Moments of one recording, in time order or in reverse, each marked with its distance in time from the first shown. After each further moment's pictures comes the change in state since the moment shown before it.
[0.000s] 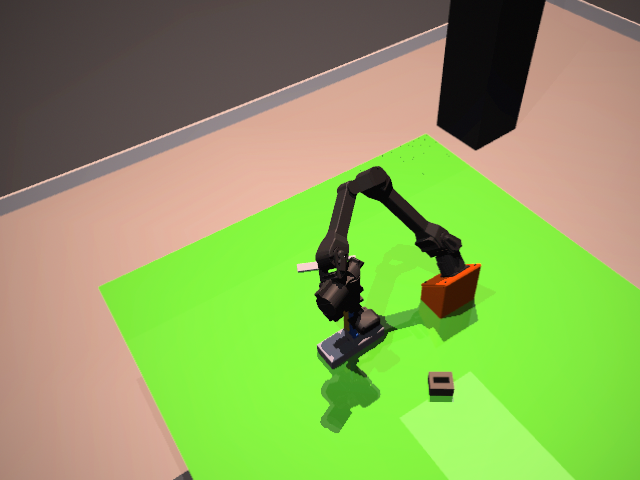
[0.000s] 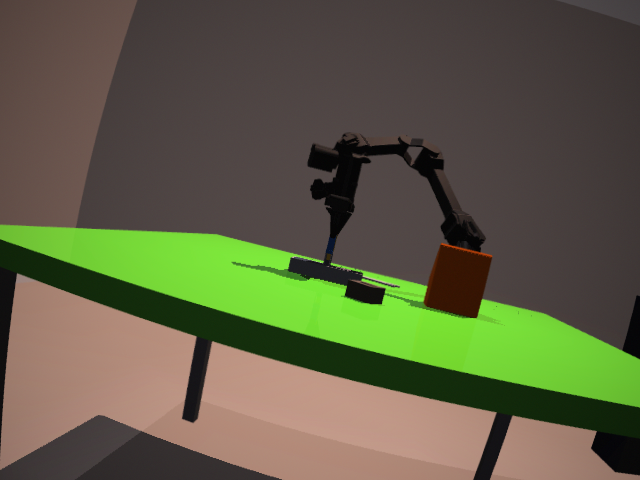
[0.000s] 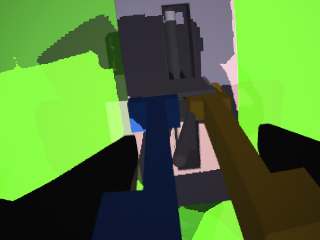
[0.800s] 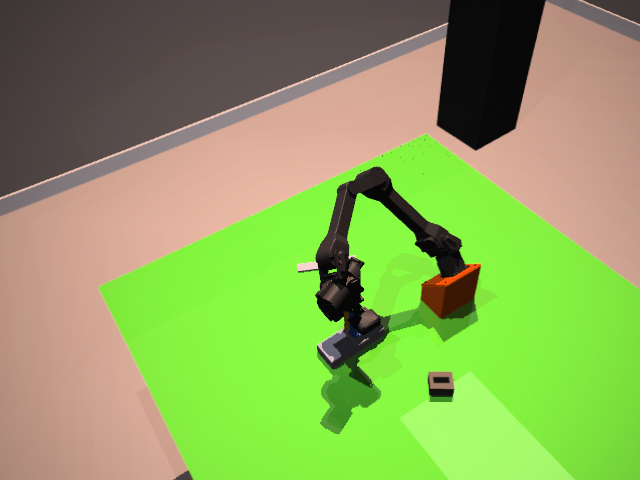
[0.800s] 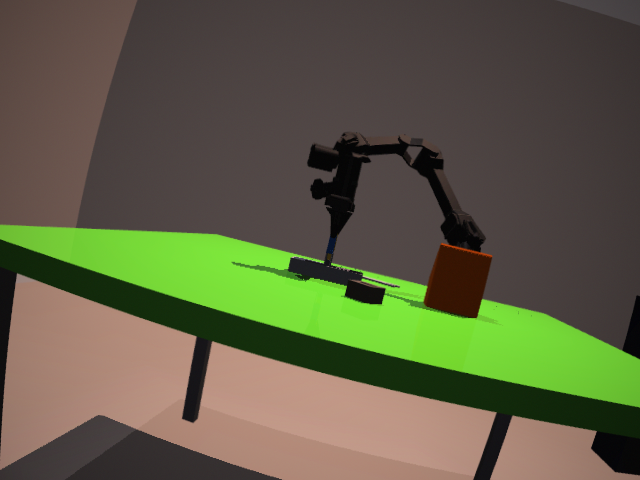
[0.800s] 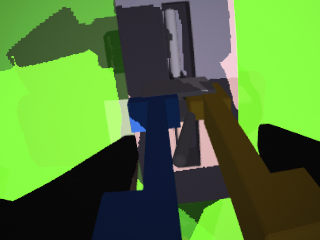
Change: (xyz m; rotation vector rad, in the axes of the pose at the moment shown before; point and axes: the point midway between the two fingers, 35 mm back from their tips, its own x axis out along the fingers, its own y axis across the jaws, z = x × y) arm -0.001 0.000 0.000 0.003 0.004 -0.005
